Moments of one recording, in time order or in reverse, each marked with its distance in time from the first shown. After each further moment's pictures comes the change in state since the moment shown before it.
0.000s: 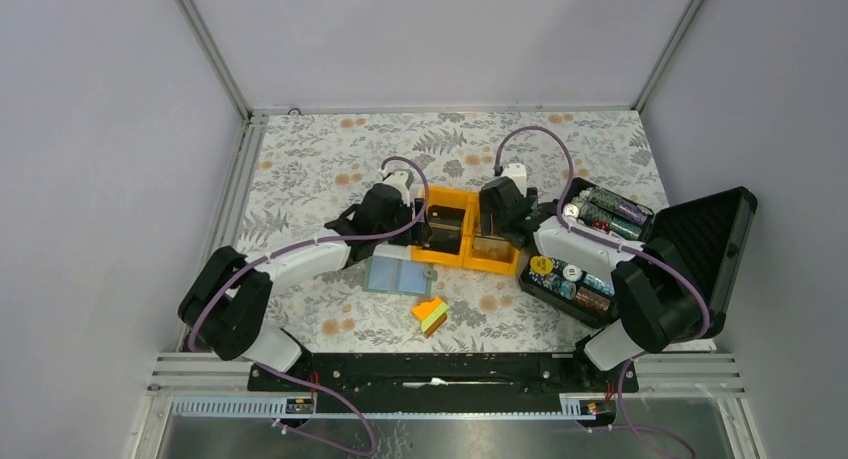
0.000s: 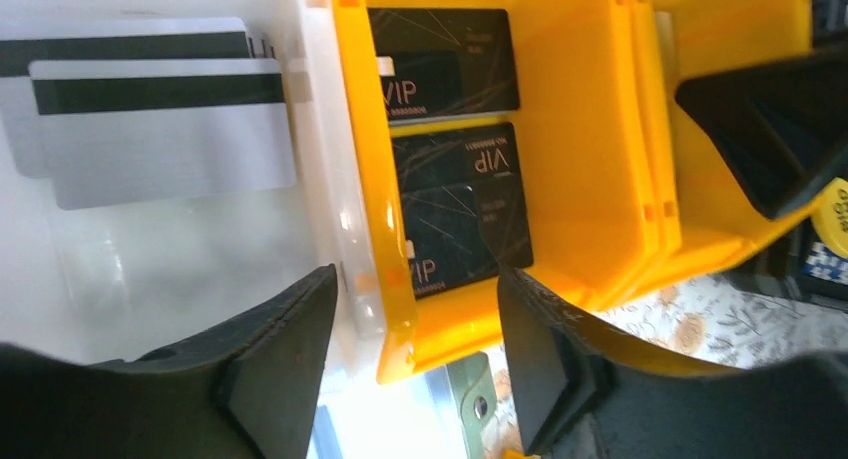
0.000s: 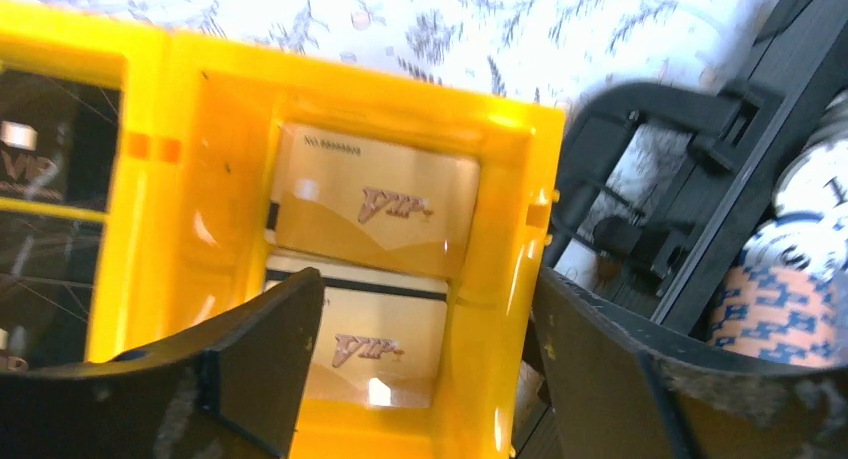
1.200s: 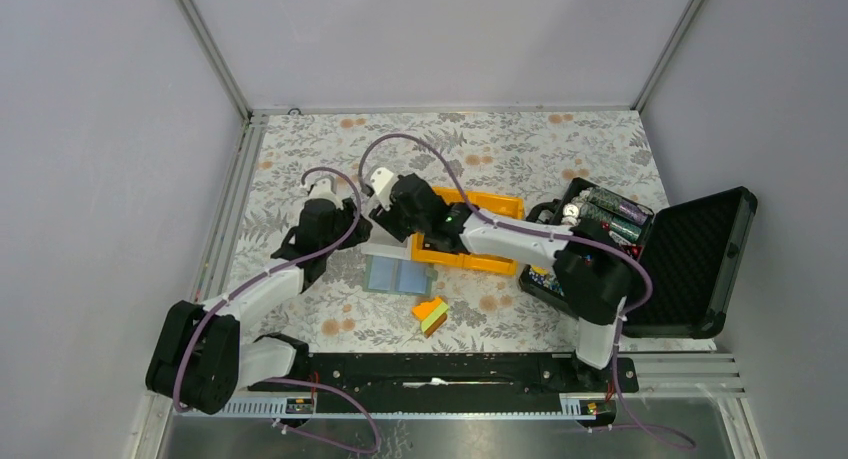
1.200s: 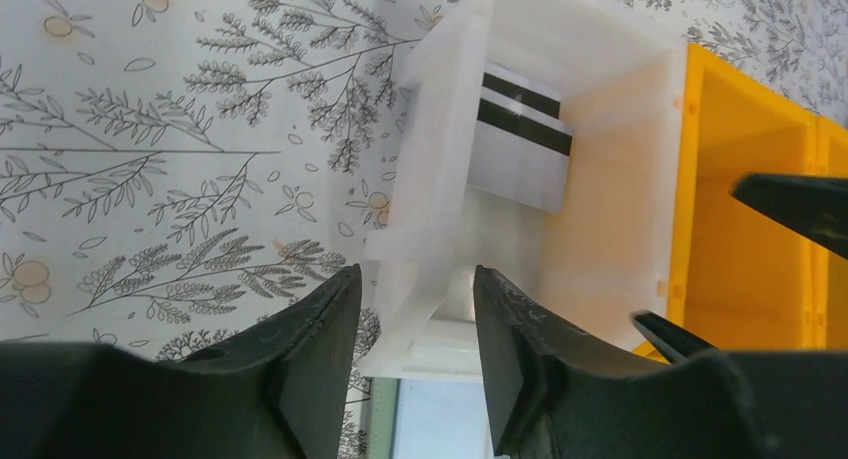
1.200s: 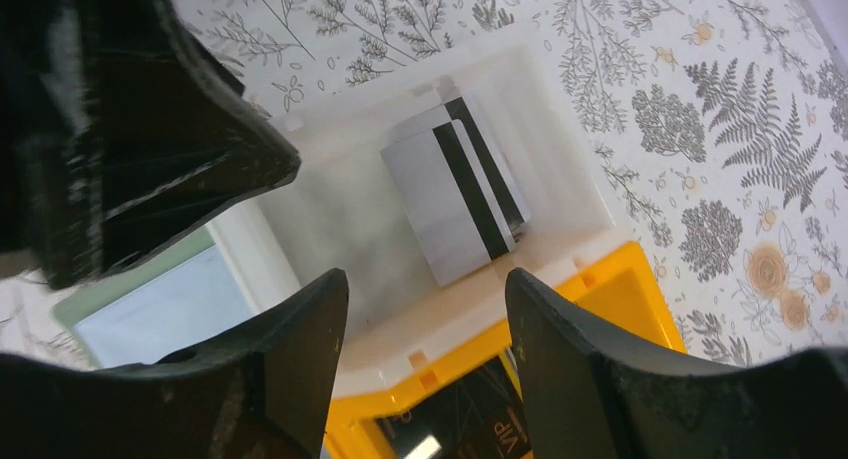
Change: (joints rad) left arm 0.322 -0.301 -0.291 0.082 -0.044 -0.066; right arm 0.345 0.283 0.447 0.170 -0.313 -0.576
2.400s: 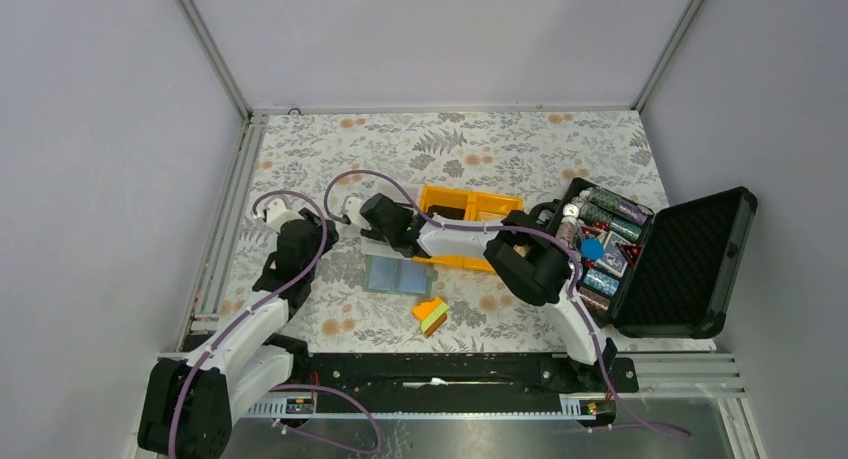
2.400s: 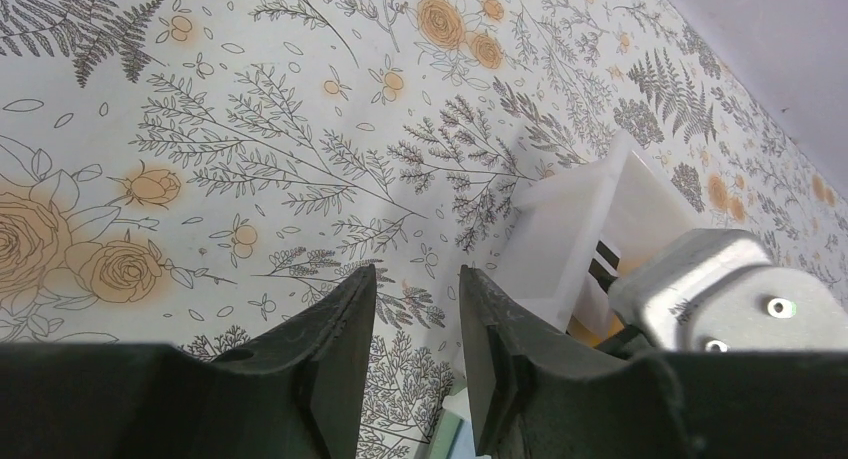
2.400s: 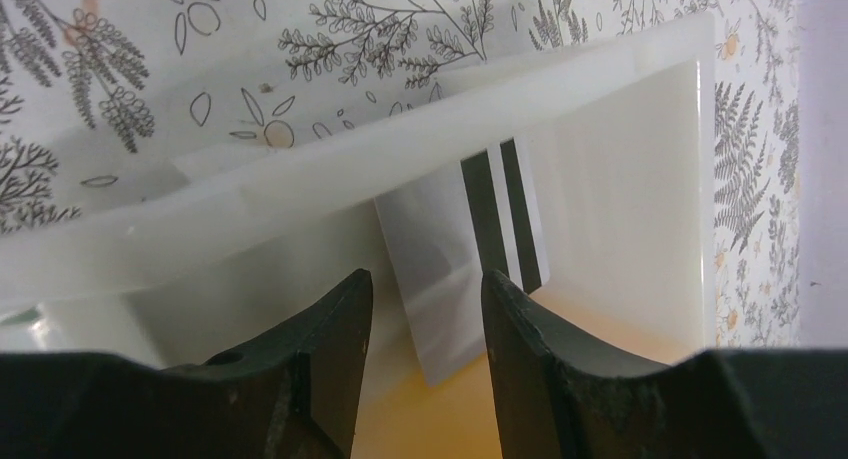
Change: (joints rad) left arm 0.084 -0.276 -0.188 0.040 -0.293 -0.195; right arm 0.053 0.396 0.235 -0.045 0.219 -0.296
